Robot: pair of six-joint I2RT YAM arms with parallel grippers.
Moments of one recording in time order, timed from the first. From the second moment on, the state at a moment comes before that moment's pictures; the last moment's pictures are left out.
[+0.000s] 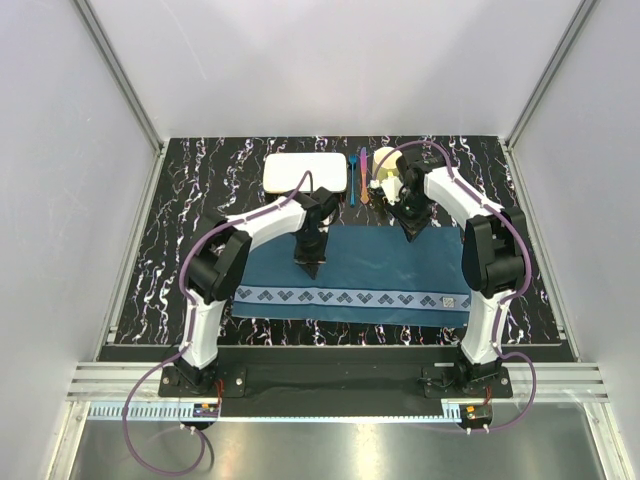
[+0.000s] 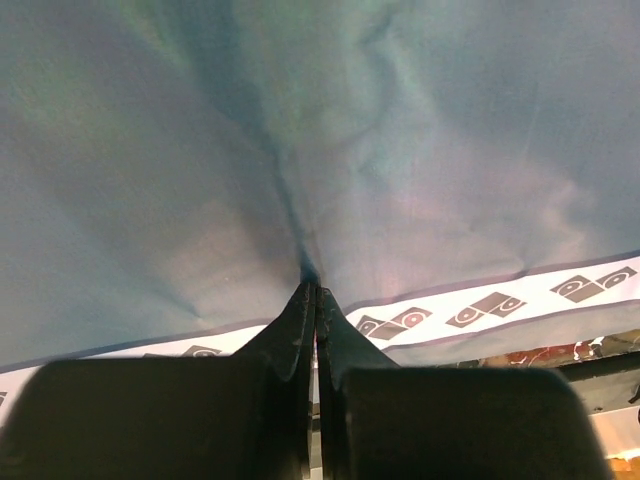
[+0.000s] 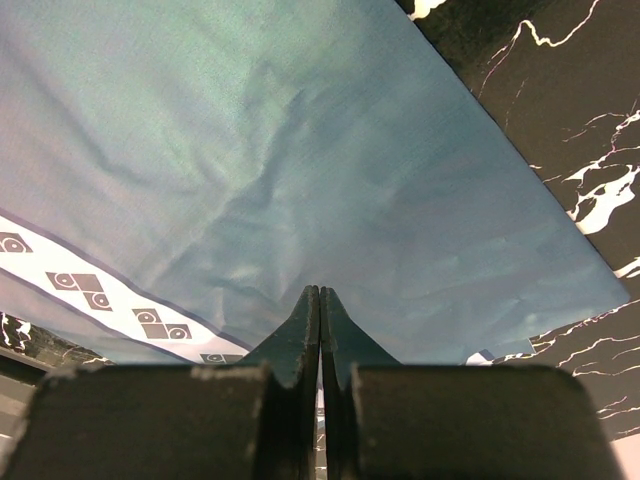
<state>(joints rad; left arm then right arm) -0.65 2.07 1.54 -0.96 0.14 -0.51 0.28 1.98 1.60 -1.04 -0.10 -0.45</state>
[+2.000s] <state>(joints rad) -0.57 1.91 1.46 -0.90 0.04 -0.40 0.28 1.99 1.63 -1.04 -0.10 -0.43</state>
